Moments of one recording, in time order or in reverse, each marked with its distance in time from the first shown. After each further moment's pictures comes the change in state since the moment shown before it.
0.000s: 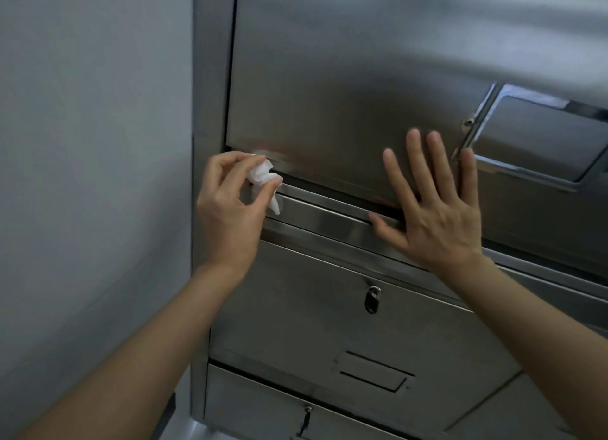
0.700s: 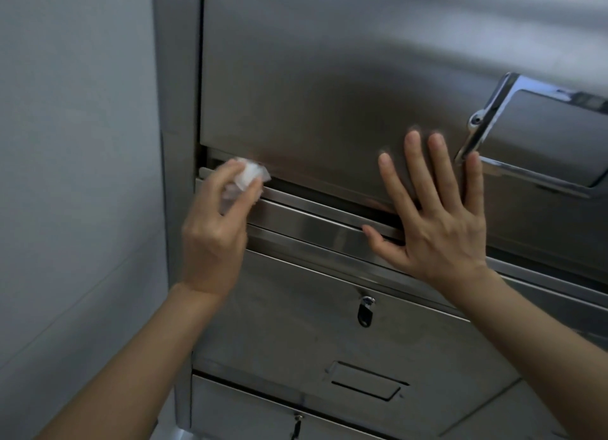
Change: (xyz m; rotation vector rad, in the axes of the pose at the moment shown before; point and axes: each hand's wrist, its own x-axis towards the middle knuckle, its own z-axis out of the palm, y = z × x) left_hand -0.013 -0.032 0.007 0.363 -0.009 0.487; right_hand -0.002 0.001 -0.002 0.043 0.026 -0.007
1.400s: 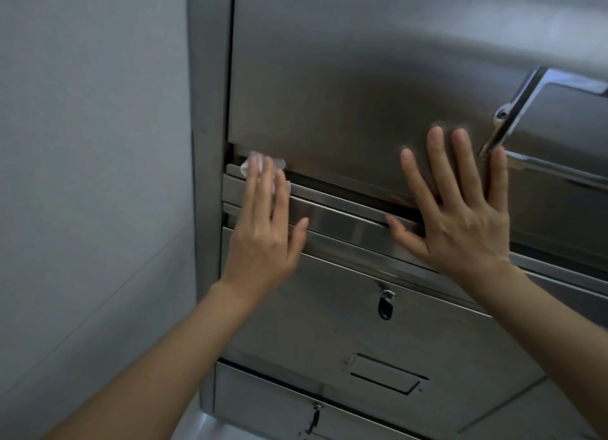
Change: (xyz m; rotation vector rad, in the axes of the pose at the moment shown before) left_hand -0.012 0.013 0.001 0.050 -0.333 0.025; right_hand -0.003 -0.001 0.004 -0.060 0.001 -0.012
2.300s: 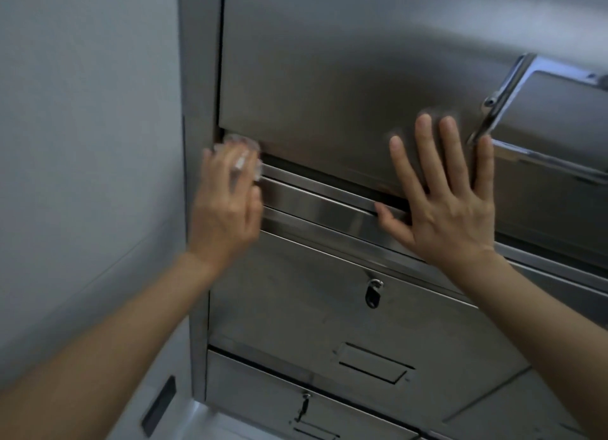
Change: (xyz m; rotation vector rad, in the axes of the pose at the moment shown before) left_hand 0.006 -0.028 -0.011 0.007 0.029 -0.047; right_hand 0.000 -0.001 0.001 0.002 0.016 0.004
